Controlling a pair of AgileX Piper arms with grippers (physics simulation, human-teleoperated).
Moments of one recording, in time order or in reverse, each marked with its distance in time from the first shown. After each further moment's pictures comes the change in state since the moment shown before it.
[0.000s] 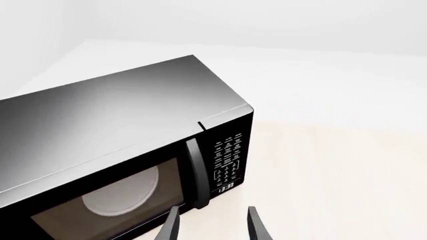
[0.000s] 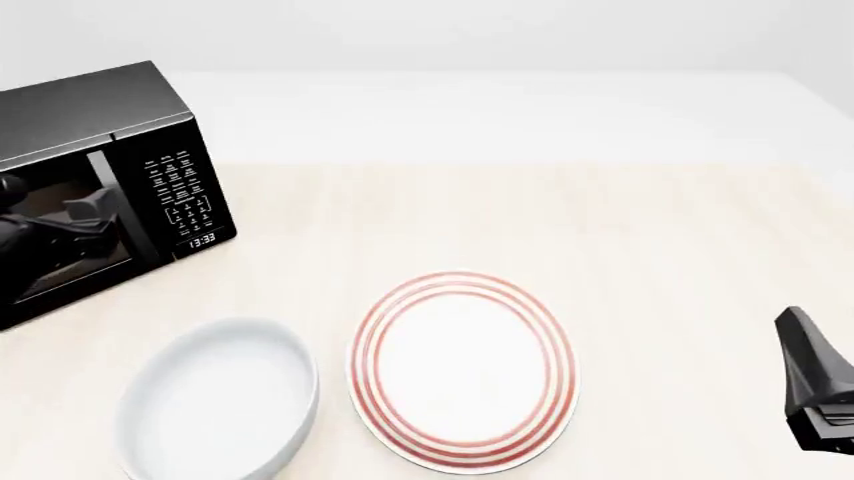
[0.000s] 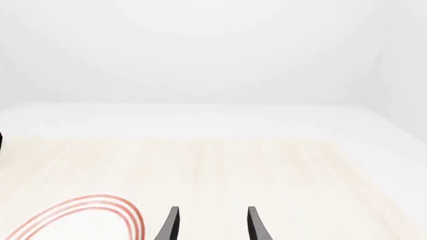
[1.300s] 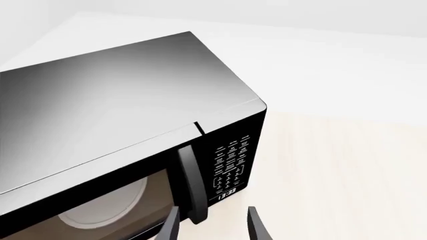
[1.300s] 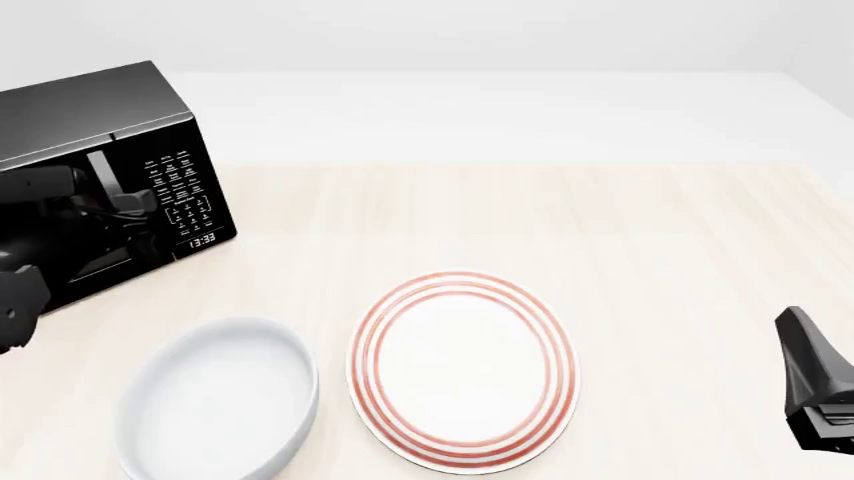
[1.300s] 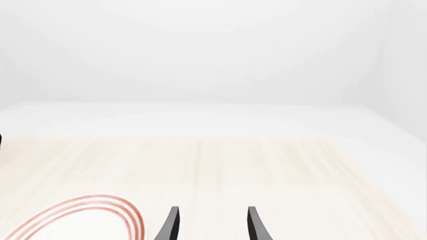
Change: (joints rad) left arm 0.001 0.361 -0.127 -0.146 -0.024; right arm -0.002 0.002 0.001 -0.002 0.000
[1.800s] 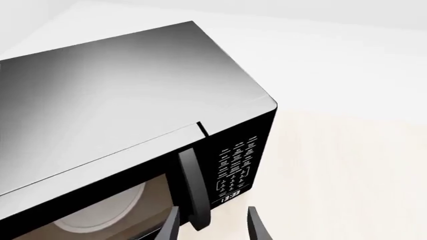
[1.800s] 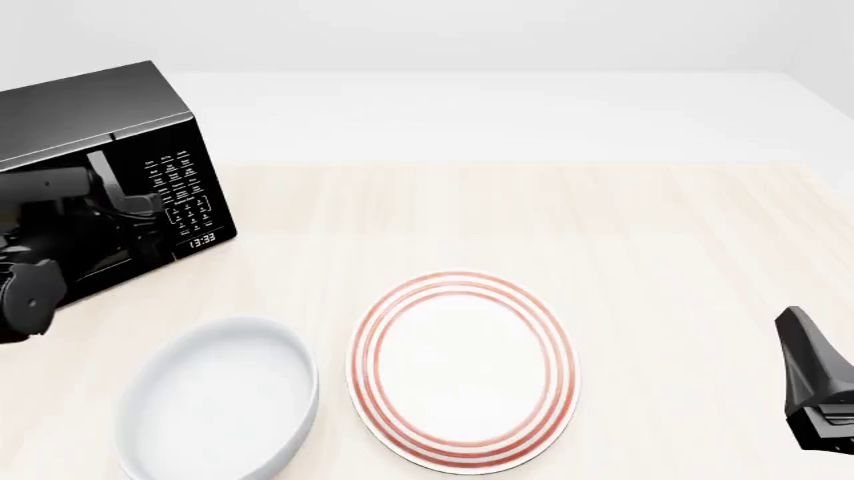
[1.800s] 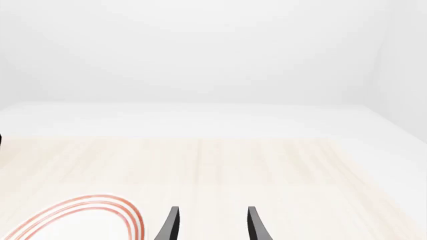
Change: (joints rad) left arm 0.009 0.105 -0.048 -0.027 -0.004; right arm 0.000 0.000 -0.001 0.001 0.000
